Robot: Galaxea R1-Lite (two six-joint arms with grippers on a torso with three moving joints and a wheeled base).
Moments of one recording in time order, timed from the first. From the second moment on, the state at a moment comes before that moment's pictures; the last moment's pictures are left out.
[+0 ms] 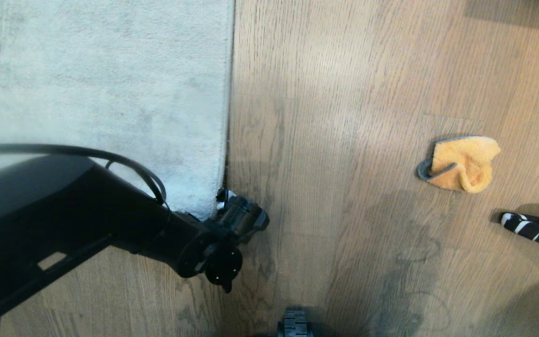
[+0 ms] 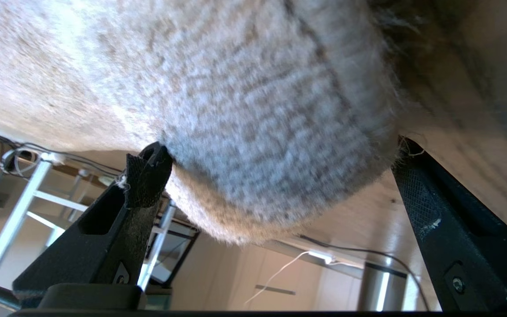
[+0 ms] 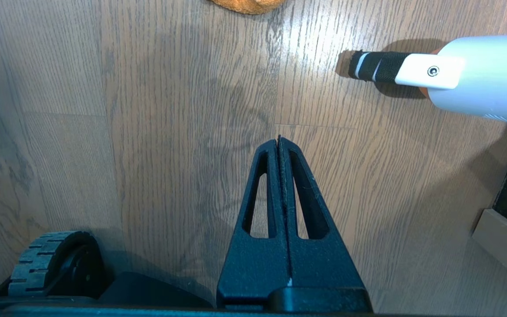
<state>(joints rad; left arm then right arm) -0.67 2.11 -1.02 -0.04 1.12 0.04 0.00 0.00 0.00 -0.06 -0.04 0.05</state>
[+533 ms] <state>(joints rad) -0.61 2.05 -1.01 -0.04 1.12 0.08 0.00 0.00 0.00 -0.06 -0.04 0.05</state>
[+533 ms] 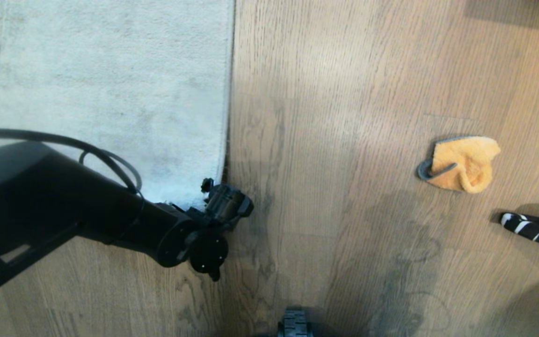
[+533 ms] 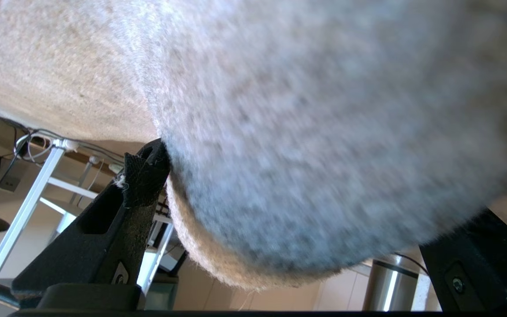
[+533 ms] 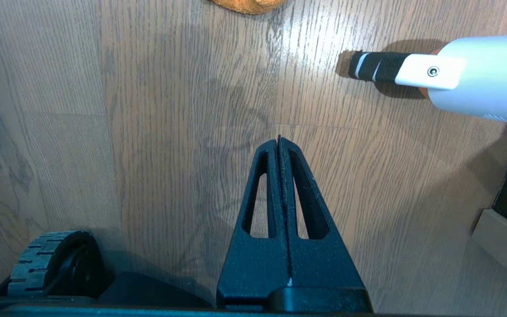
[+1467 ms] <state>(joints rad) -0.58 1.97 -0.98 -0.04 1.08 0.10 0.00 0.00 0.00 -0.06 -0.04 0.05</state>
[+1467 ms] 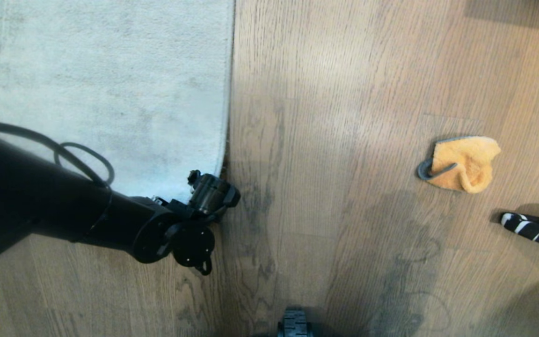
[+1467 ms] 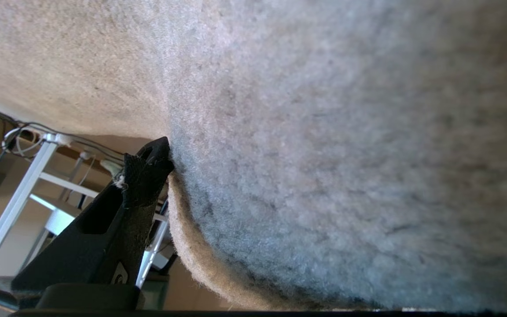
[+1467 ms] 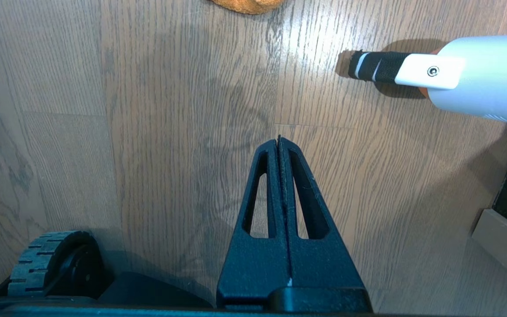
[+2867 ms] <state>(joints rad) -0.57 1.83 -0.92 -0.05 1.02 0.08 0.00 0.00 0.00 -0.06 -0.04 0.05</state>
